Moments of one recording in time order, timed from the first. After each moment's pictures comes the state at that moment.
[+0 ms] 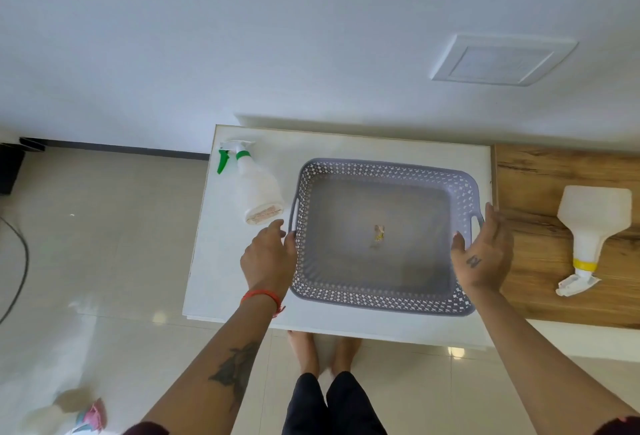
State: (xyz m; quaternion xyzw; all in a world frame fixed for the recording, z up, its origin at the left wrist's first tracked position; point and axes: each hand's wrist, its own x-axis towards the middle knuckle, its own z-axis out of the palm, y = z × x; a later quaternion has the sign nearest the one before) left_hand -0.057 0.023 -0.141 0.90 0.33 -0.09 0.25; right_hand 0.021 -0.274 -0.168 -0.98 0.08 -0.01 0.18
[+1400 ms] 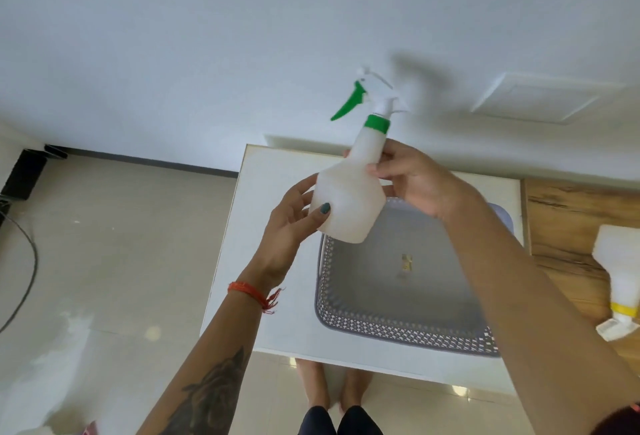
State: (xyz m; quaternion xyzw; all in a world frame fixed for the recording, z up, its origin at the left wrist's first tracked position) left_hand -0.012 0.079 -0.074 0.61 0.22 -0.08 0.76; right_hand 0.132 -0.087 -0.056 -0.61 -0.04 0.45 0.65
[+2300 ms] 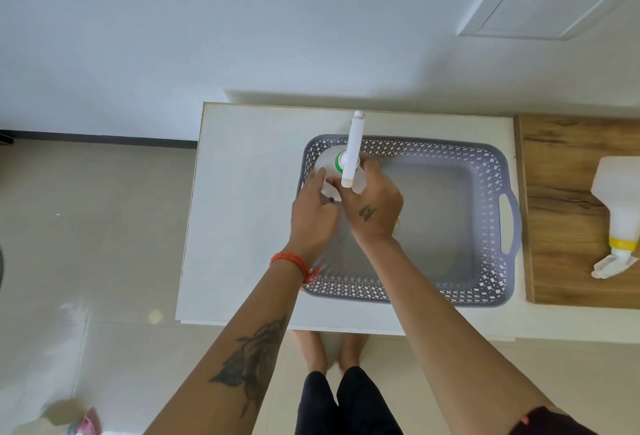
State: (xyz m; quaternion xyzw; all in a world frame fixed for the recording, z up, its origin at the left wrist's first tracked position) left_hand -0.004 0.004 -0.149 0.78 0.29 -0.16 0.53; right_hand 0.029 -0.079 -0.174 -0.93 0.00 -0.09 0.36
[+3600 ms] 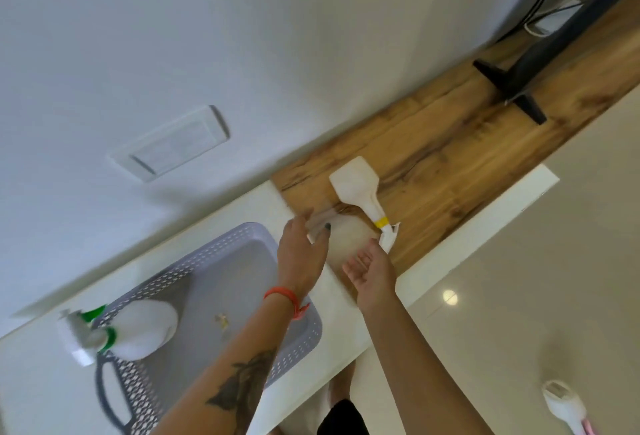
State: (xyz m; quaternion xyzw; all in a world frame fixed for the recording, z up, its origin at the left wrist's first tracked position) left_hand 0.067 -0.294 -0.092 0.85 0.01 -0.22 0.47; right_hand 0.009 -0.389 -0.123 -0.26 0.61 -0.07 0.75
